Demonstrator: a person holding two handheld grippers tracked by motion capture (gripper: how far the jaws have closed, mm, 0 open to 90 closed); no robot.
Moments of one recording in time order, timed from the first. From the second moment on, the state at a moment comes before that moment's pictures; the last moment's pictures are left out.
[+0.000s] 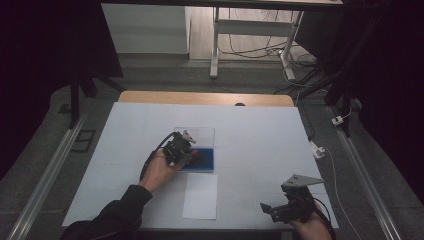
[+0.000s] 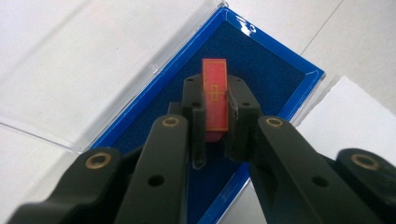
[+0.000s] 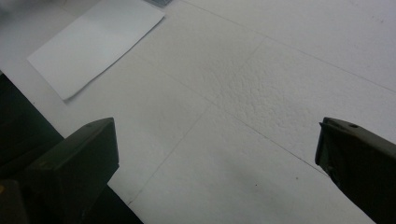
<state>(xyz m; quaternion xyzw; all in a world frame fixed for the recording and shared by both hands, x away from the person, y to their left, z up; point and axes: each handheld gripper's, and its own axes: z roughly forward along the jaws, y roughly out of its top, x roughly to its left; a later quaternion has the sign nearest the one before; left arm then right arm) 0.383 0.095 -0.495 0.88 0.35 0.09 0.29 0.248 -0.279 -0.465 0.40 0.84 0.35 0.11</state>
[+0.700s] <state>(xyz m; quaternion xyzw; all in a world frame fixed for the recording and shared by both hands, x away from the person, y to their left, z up) 0.383 0.099 -0.497 0.87 0.37 0.08 0.31 0.248 -0.279 -0.465 0.40 0.84 0.35 0.11</state>
